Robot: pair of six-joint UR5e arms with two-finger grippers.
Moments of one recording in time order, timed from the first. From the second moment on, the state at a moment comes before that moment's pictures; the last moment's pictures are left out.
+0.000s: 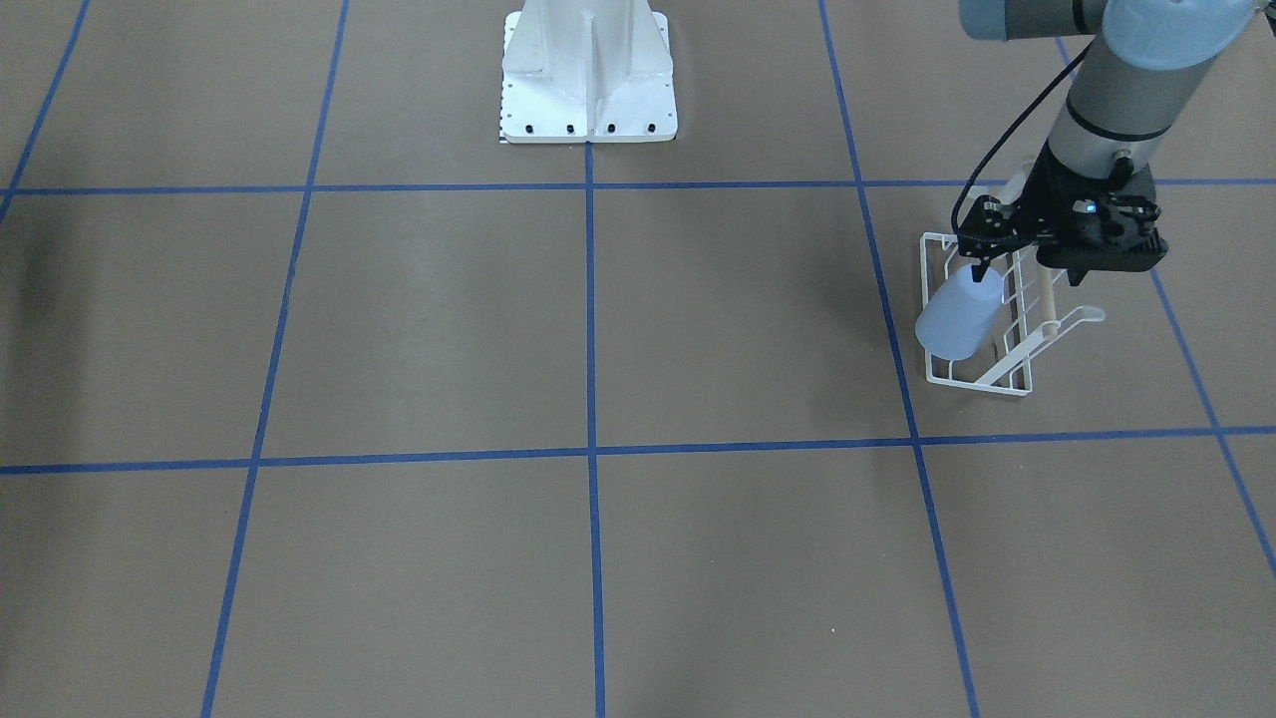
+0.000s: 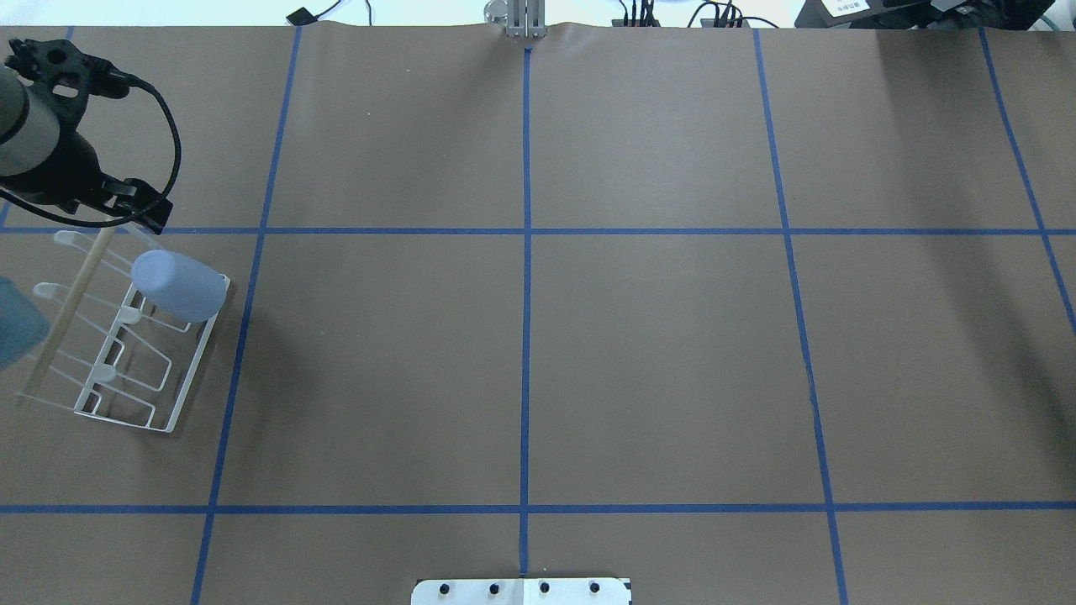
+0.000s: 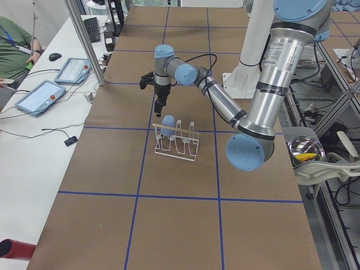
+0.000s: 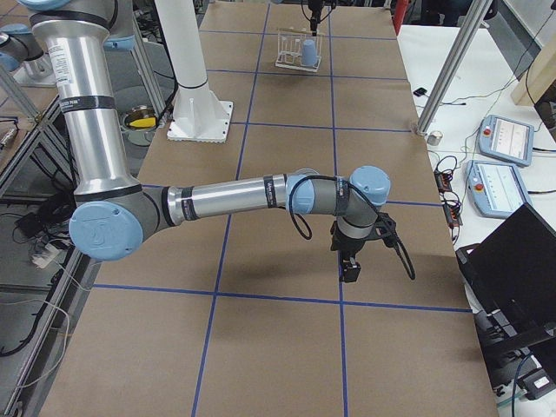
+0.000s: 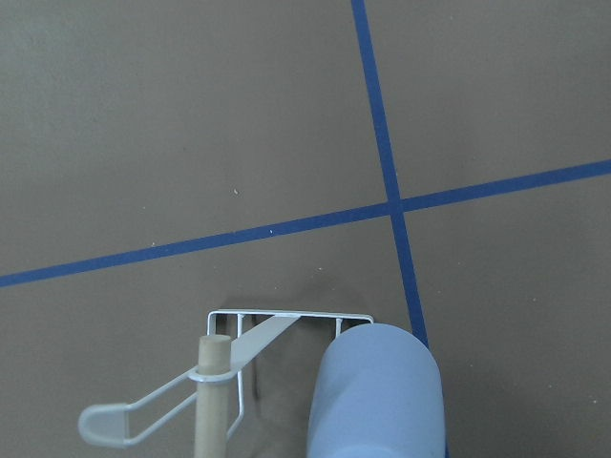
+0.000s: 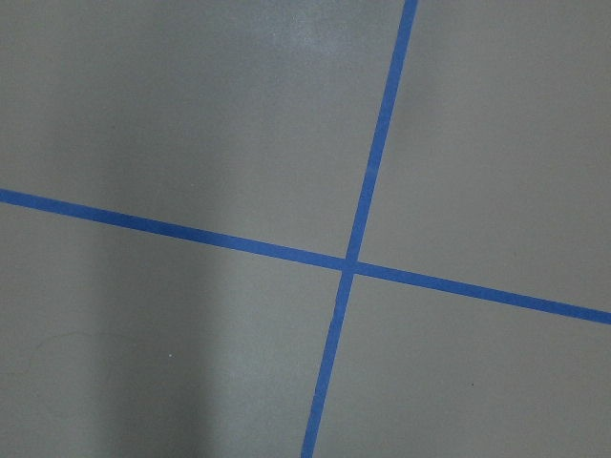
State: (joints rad) left arm -1.00 -1.84 -2.05 -1.32 -2.01 -0.54; right arm 1.53 -1.40 1.58 -1.76 2.25 -0.15
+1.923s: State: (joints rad) left arm -1.37 -1.62 -1.85 -1.38 -2.15 -0.27; right arm 1.61 -1.51 1.59 -1.77 2.28 -0.14
